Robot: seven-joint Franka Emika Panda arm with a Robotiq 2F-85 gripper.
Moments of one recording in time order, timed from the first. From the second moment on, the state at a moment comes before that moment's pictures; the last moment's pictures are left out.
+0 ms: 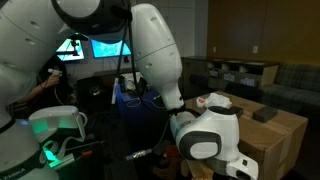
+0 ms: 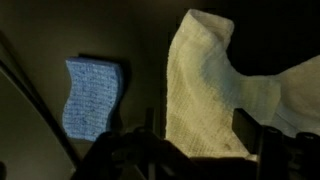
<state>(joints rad) -0.20 0.85 -0.16 -1.94 -0.03 2.83 -0.01</state>
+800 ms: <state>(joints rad) -0.32 0.88 -0.17 -1.90 0.03 2.80 0.01</state>
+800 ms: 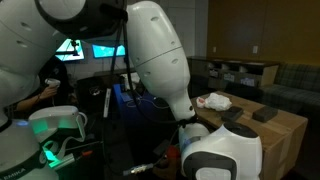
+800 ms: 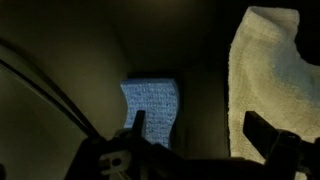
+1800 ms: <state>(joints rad) -0.45 1.09 -0.12 -1.59 0.08 2.61 0.01</state>
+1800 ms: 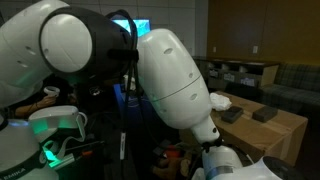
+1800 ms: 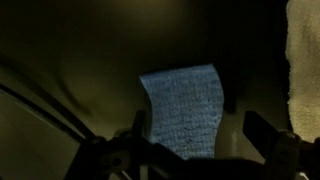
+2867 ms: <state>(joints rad) -0.50 1.21 -0.10 -1.36 0.10 2.41 -0.05</state>
